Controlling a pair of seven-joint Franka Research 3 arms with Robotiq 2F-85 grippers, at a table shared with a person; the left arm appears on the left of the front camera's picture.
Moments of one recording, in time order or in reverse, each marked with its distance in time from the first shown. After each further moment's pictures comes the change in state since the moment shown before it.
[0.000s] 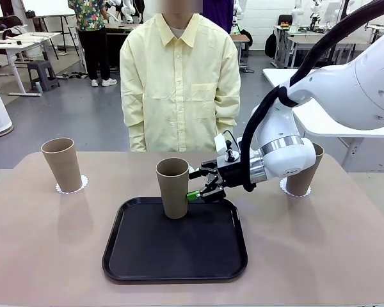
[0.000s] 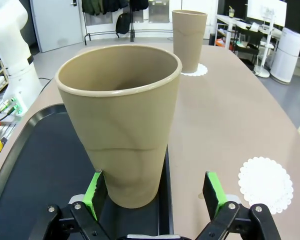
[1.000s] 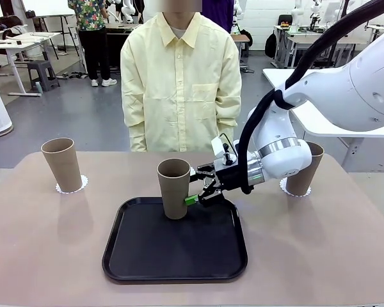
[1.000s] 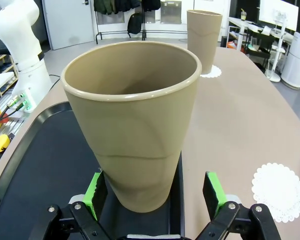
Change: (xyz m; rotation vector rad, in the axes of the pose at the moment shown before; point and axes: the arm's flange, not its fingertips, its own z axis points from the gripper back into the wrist) left arm 0.000 0.000 0.000 0.000 0.000 0.000; right arm -0.004 0.003 -0.010 0.059 -0.005 0.015
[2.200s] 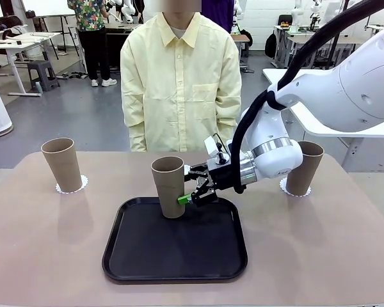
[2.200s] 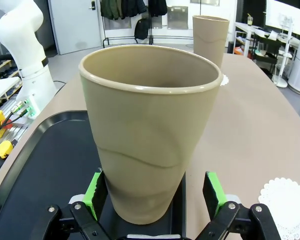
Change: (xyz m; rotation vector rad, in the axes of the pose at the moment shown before) left arm 0.000 0.000 0.000 0.000 0.000 0.000; right arm 0.005 -0.006 -0.019 0.040 -0.029 -0.006
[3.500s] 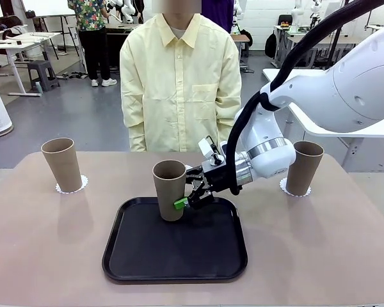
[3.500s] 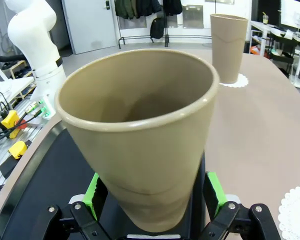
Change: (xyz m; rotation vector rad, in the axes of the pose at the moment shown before) left arm 0.000 0.000 0.000 0.000 0.000 0.000; right arm 0.002 0.003 -0.014 0.094 0.006 -0.028
